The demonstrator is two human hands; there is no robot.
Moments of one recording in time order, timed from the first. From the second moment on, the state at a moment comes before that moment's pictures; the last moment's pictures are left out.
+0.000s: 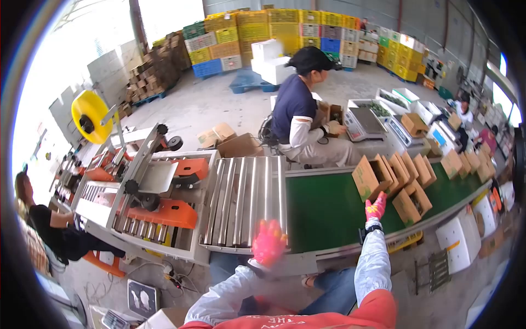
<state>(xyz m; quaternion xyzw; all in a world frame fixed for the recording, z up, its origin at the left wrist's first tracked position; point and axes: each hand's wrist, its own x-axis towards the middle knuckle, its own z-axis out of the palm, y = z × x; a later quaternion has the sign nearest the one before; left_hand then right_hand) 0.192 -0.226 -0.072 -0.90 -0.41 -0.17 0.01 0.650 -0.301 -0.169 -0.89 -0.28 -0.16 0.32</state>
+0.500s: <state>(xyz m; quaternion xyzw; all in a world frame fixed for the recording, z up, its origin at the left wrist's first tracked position) 0.191 -0.223 -0.095 -0.86 -0.43 -0.25 -0.07 0.730 -0.205 -0.210 -0.90 -0.43 0.07 0.08</state>
